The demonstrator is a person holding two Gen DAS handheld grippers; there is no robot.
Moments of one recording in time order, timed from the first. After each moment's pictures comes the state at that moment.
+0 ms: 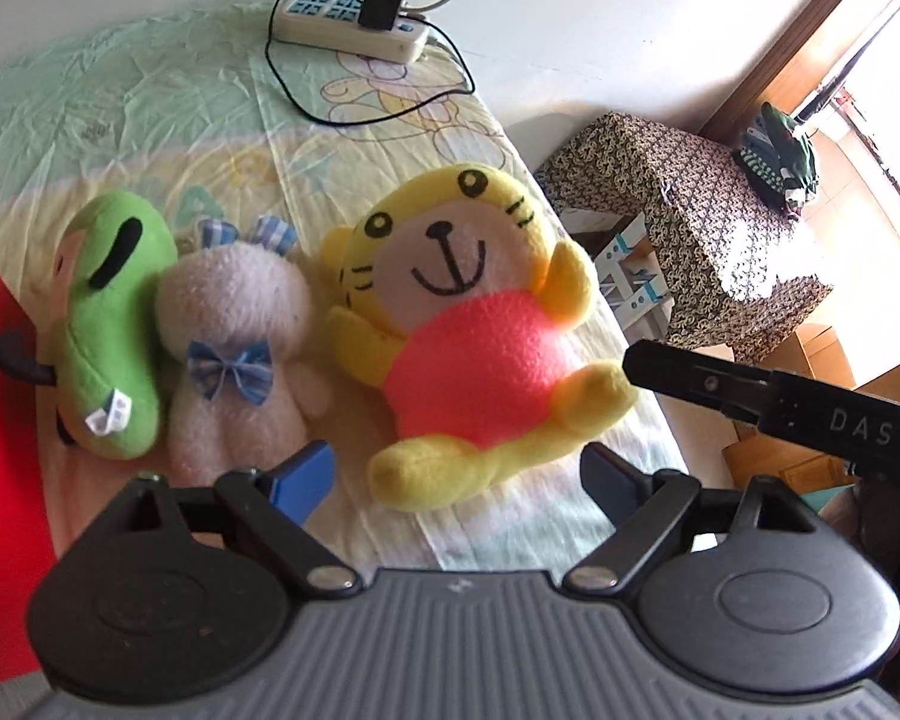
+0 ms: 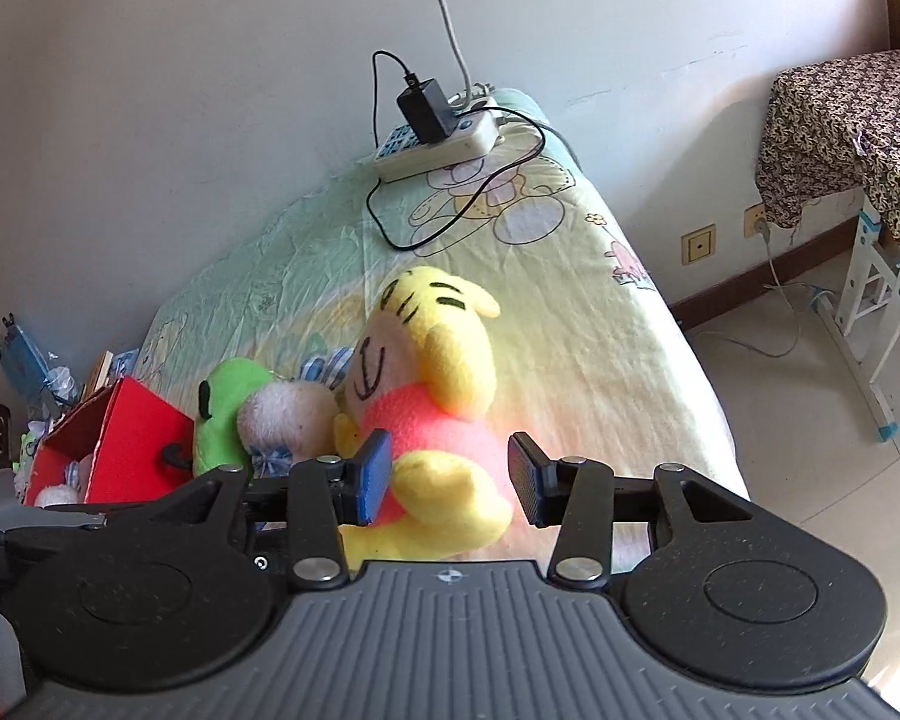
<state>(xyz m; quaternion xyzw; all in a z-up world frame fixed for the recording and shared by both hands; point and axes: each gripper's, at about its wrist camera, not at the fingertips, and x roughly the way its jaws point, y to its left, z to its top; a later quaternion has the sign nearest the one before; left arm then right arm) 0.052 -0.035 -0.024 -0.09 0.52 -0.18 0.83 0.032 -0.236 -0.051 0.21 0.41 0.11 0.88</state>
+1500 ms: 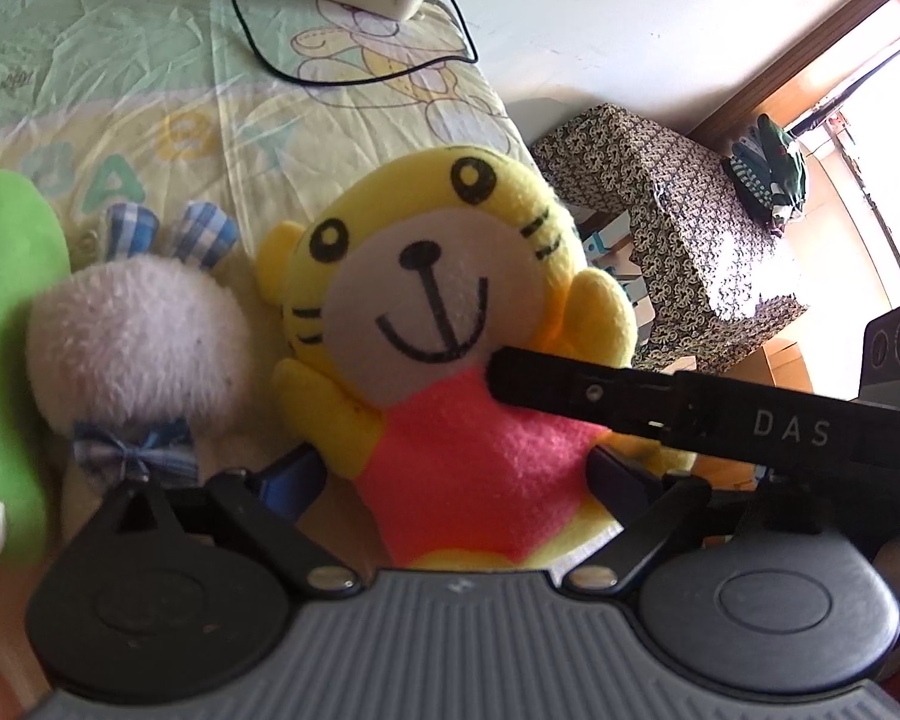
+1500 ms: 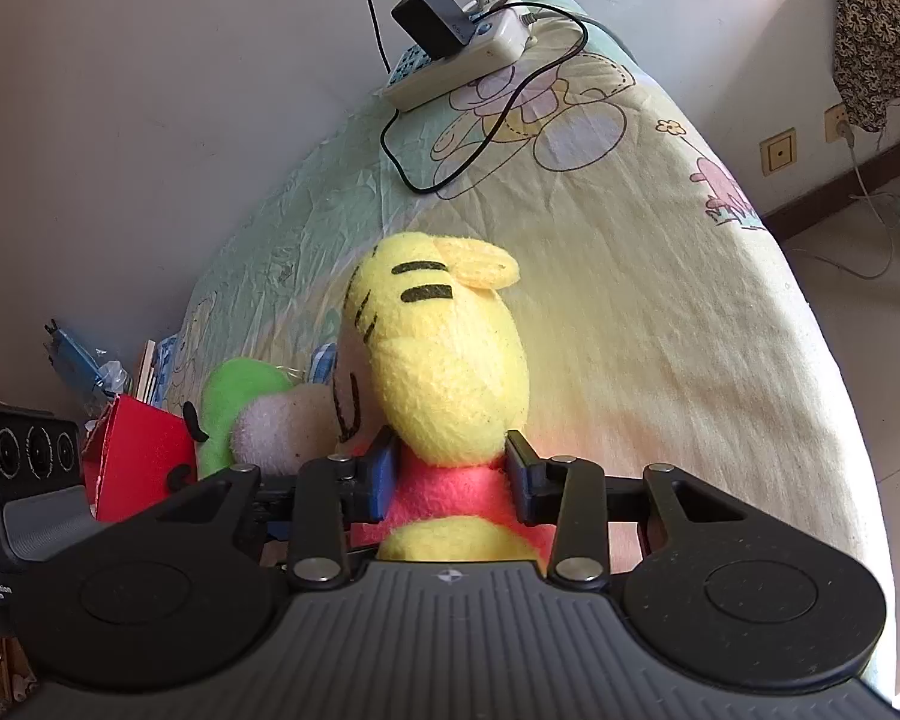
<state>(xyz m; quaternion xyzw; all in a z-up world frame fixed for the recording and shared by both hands) 0.111 -0.041 -0.077 -0.14 0.54 -0.22 0.80 0.101 -0.226 -0.110 0.28 0.47 0.18 0.82</state>
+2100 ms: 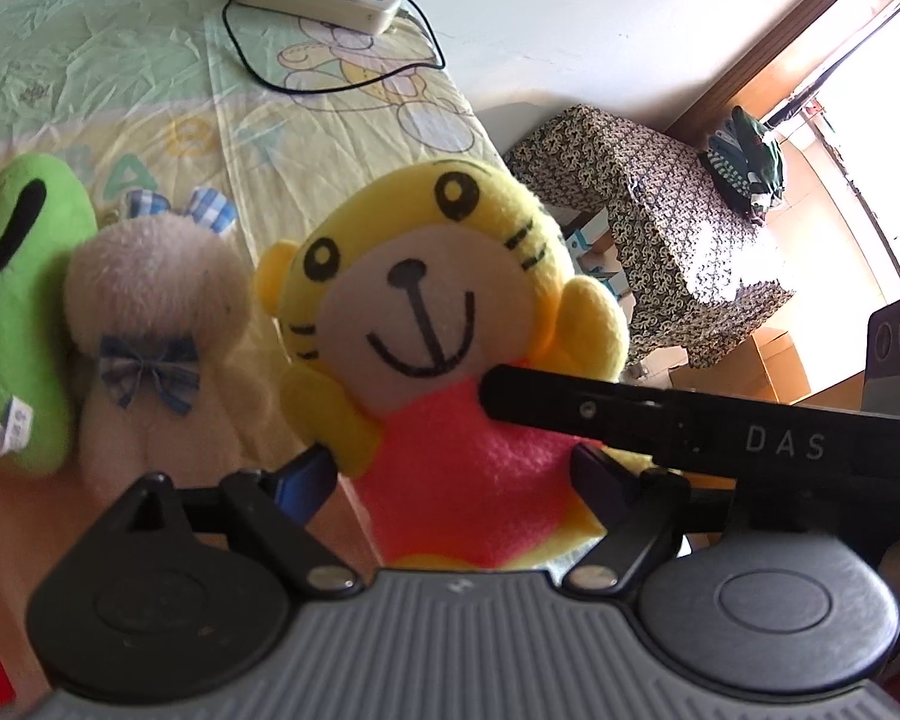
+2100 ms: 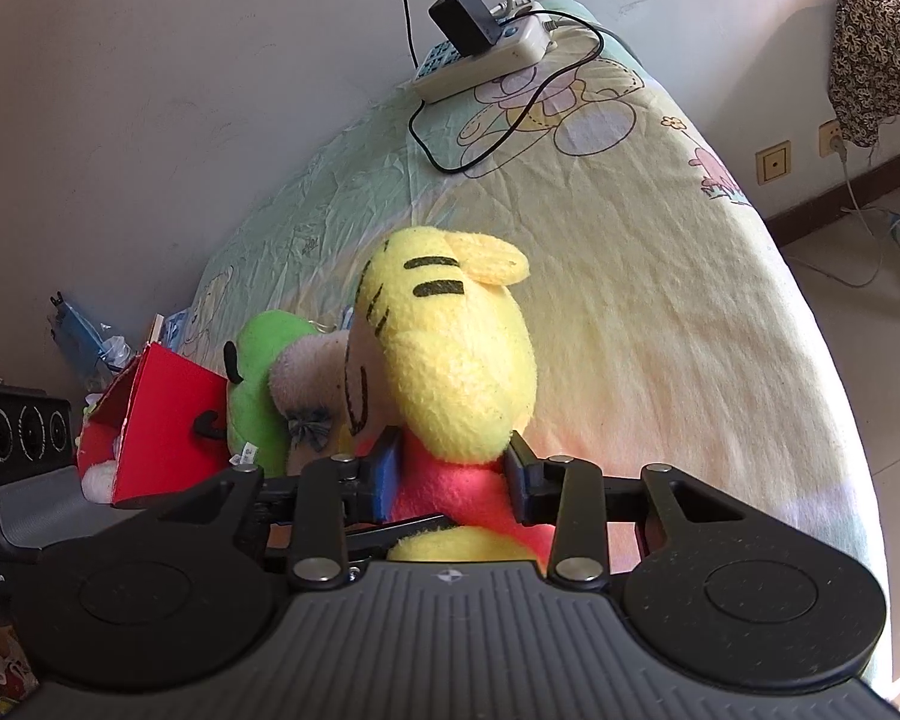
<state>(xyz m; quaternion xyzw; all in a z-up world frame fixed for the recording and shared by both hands) 0.067 -0.039 -0.057 -0.12 0.52 -0.23 0.81 0.057 -0.215 -0.086 0.26 0.46 0.18 0.83</state>
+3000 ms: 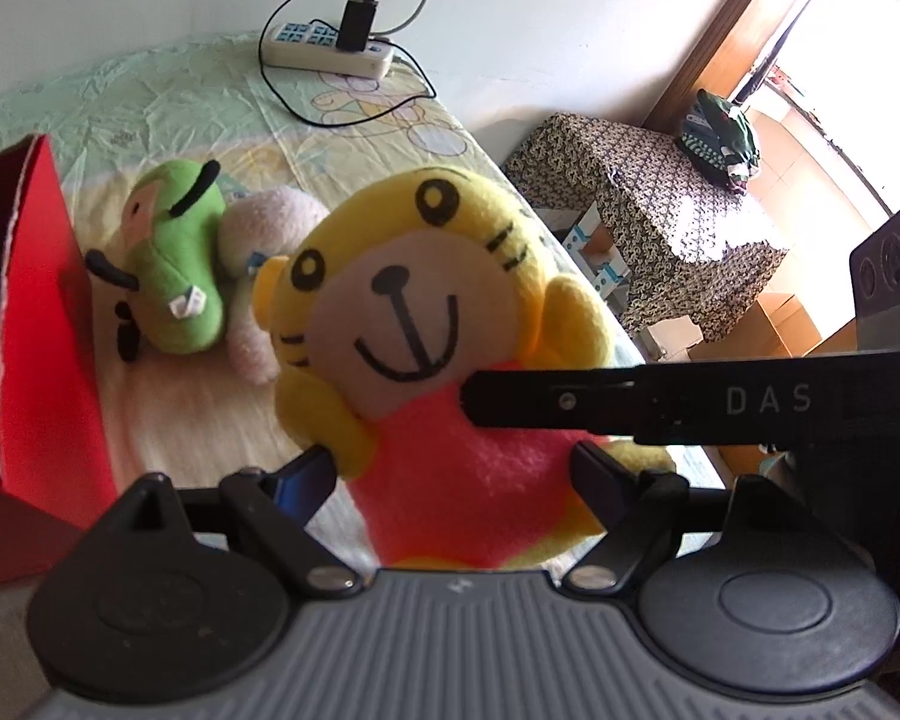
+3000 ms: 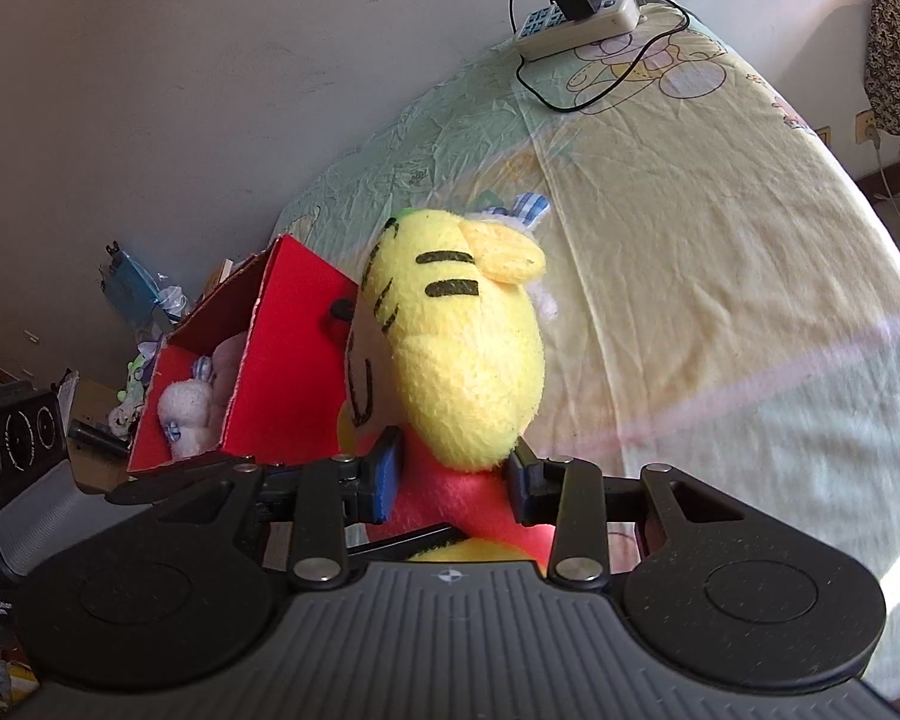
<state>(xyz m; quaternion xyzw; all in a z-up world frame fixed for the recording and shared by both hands) -0.043 0.019 -0.007 -0.06 0.48 -0.24 0.84 -0.027 -0.147 -0.045 0.25 0.46 0.21 0.82</state>
